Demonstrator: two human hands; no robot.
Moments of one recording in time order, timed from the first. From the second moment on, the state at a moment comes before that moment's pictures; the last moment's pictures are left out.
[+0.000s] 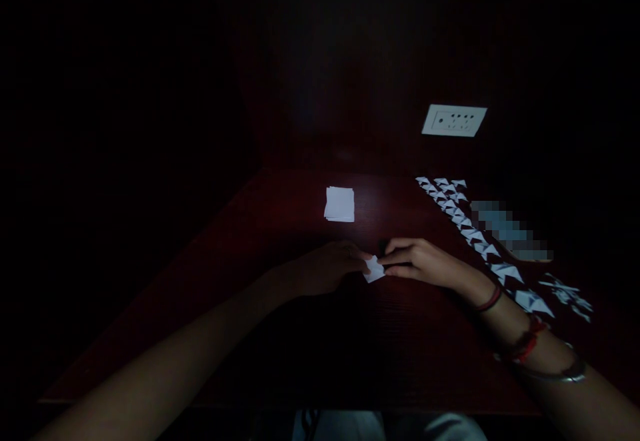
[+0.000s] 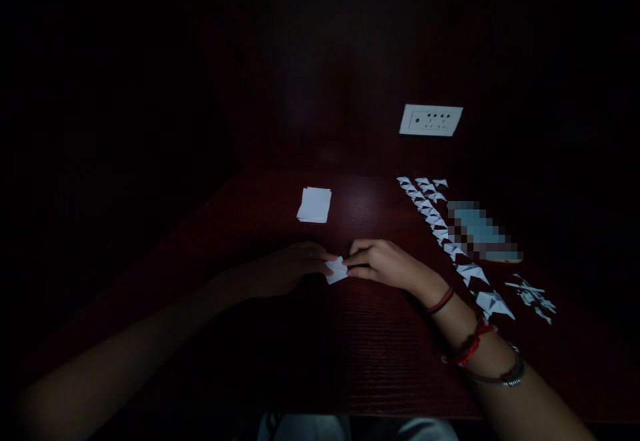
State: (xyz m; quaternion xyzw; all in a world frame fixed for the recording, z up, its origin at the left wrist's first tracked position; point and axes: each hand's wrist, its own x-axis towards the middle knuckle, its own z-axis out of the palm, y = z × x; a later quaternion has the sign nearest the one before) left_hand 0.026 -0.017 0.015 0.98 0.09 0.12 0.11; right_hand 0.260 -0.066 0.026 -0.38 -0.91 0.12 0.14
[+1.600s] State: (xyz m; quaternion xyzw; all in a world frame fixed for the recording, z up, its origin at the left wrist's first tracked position) left_hand 0.029 -0.022 0.010 0.99 0.09 0.12 -0.03; right_hand 0.253 -0.065 0.023 -0.37 -0.91 0.12 0.15
